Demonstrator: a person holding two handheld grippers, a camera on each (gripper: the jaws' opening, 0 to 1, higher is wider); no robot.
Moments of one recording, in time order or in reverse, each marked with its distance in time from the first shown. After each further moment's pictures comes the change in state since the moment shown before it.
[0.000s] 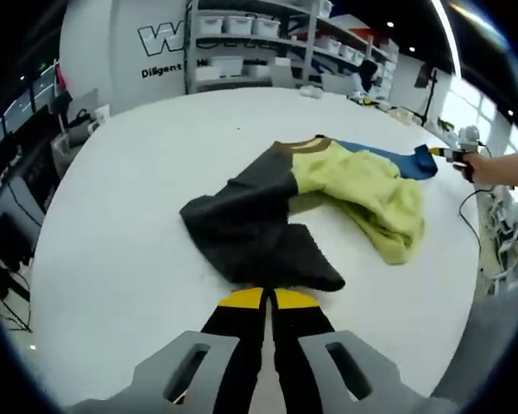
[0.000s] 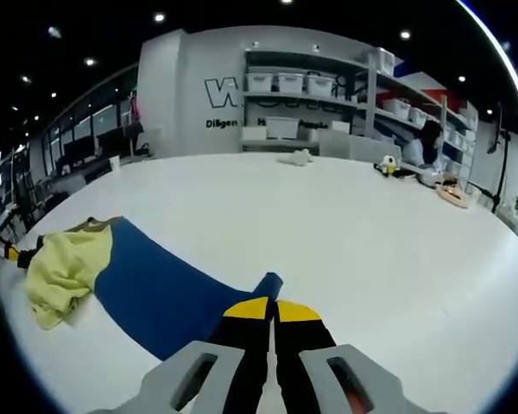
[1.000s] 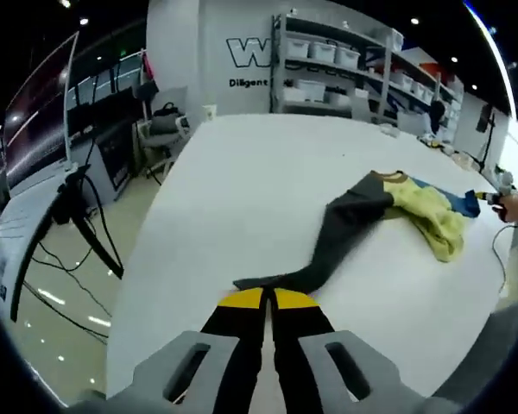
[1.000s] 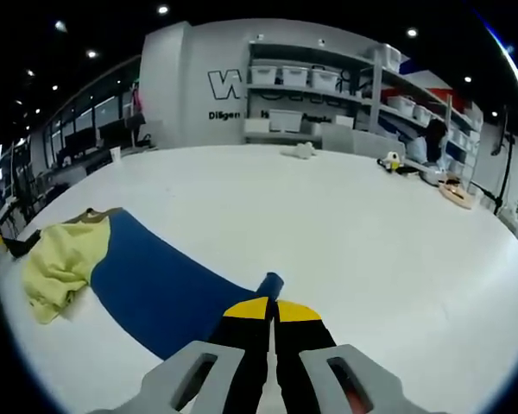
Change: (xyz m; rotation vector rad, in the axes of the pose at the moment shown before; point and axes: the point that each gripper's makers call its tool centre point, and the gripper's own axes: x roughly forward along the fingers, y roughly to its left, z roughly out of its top) left arm -0.107 0.091 -0.049 -0.189 -0.159 0.286; right arm 0.005 -0.002 -0.009 -0.022 0.043 0.001
